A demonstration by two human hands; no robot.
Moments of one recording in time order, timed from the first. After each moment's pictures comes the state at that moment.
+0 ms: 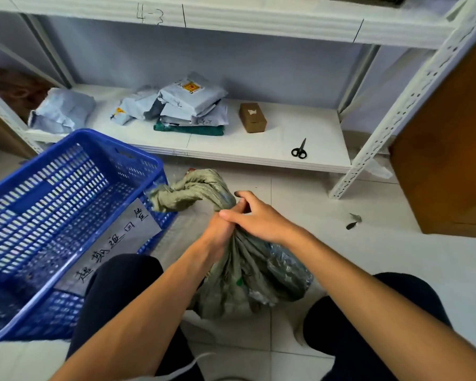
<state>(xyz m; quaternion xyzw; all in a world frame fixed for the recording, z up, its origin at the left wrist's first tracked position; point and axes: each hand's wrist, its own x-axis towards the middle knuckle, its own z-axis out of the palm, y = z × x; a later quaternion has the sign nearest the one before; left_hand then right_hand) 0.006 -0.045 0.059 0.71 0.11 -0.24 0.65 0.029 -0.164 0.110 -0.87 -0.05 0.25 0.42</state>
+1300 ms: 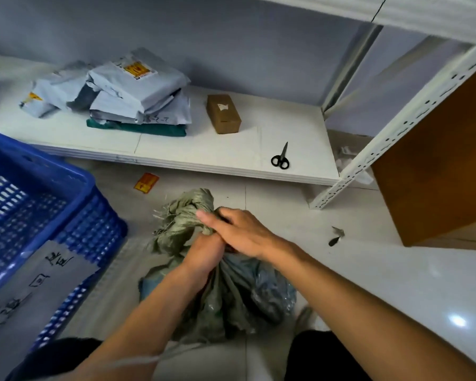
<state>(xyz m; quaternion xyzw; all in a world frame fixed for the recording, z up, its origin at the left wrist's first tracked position) 0.139 -0.088 0.010 0.65 0.18 -0.23 0.70 0.169 -0.191 0.043 -0.88 -0.04 0.26 0.40</state>
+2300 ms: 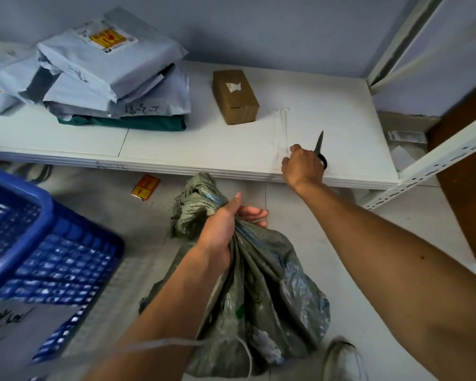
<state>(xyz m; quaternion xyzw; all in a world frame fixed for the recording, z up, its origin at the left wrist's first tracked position) 0.292 -0.114 -0.080 0.46 0.28 -0.26 0.80 0.422 -0.287 -0.115 -0.98 0.15 0.01 0.14</state>
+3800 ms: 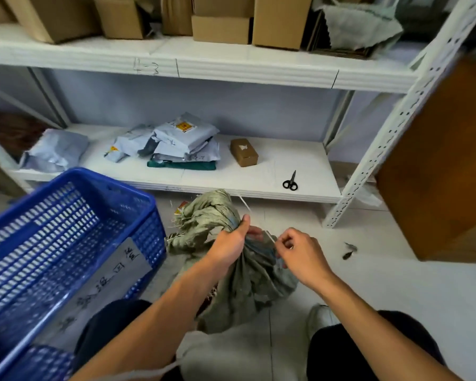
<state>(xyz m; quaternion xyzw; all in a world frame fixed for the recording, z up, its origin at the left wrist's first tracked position) 0.057 -0.068 0.098 0.69 0.15 -0.21 0.68 0.038 -0.242 0.081 -0.92 0.07 0.03 0.37</state>
